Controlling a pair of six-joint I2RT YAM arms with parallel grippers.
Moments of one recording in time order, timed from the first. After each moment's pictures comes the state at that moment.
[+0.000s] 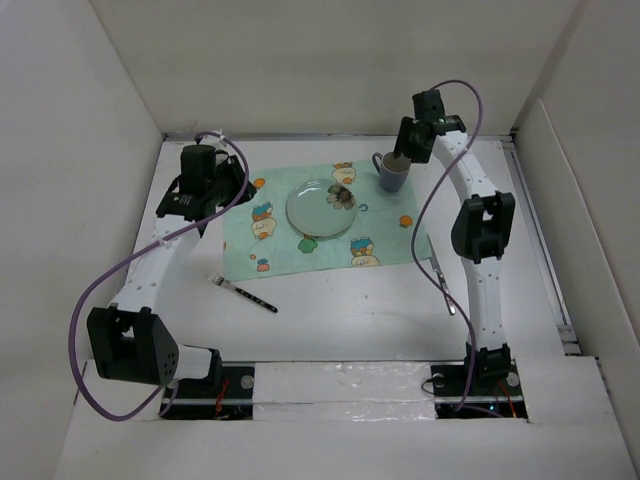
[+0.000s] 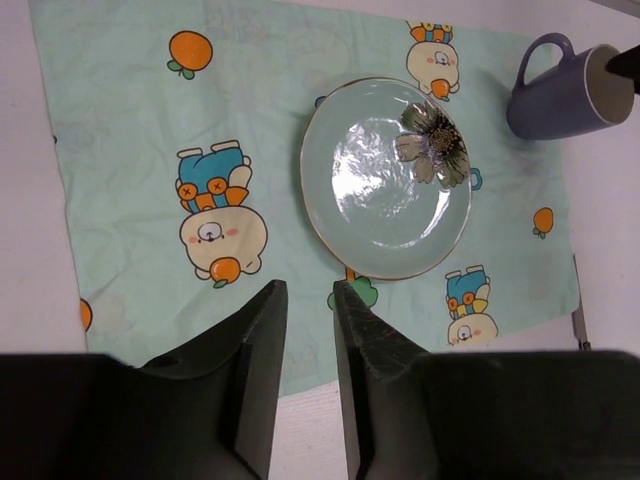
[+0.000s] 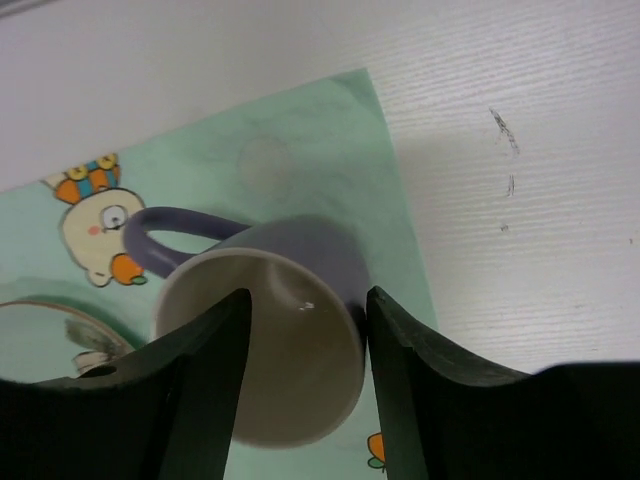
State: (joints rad) left arm -0.14 1.33 1.18 -0.43 0.16 -0.40; right arm 0.18 2.43 2.41 -0.86 0.08 0.41
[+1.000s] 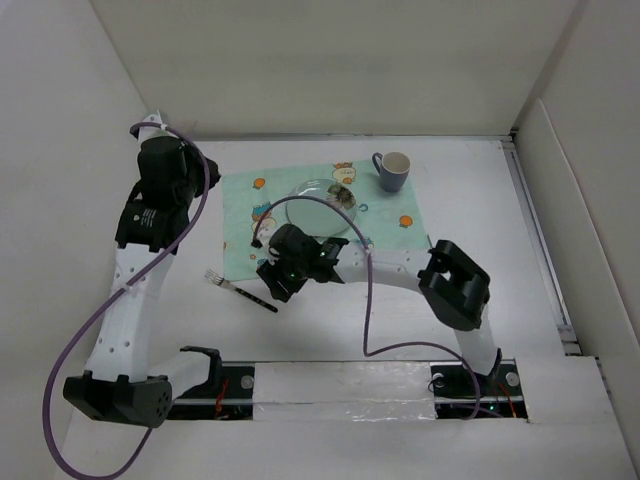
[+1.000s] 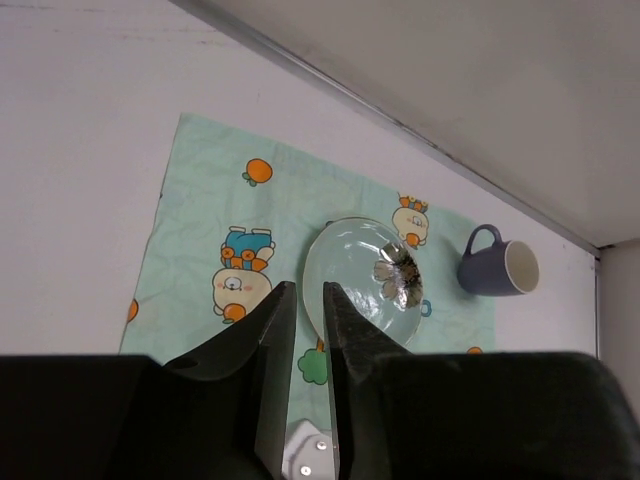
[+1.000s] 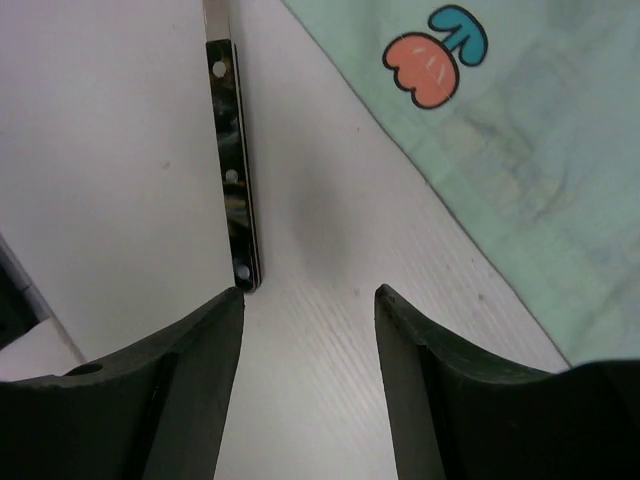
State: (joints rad) left arm -0.14 1.13 1.38 -0.62 -0.16 -0.61; right arm 1.06 1.98 1.46 -0.32 -0.13 0.17
